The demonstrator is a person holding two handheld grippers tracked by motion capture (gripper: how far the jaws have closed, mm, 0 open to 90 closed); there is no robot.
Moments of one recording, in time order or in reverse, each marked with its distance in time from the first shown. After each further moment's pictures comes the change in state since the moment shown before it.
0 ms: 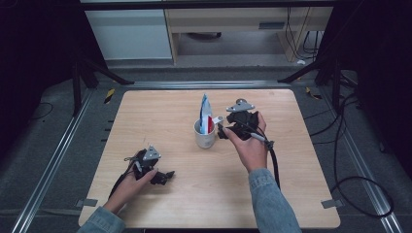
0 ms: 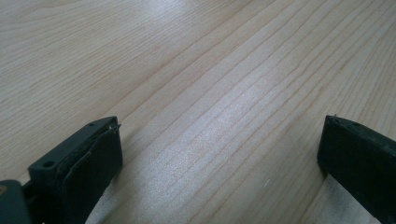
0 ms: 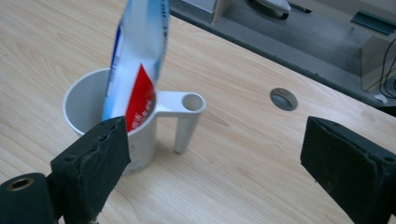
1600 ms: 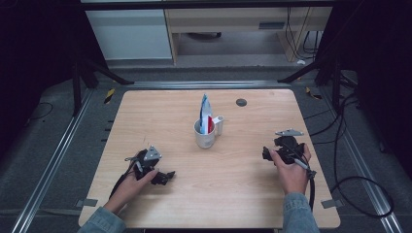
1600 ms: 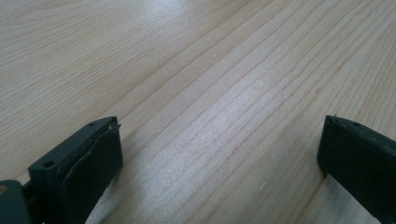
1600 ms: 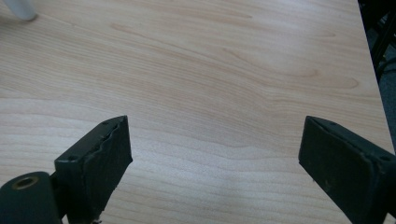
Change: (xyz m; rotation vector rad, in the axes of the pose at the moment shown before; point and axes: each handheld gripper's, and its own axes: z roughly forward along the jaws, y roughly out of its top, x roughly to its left) left arm -0.002 0.001 0.001 0.000 -0.002 0.003; right arm -0.085 -0.128 -0.020 0.205 -0.159 0.252
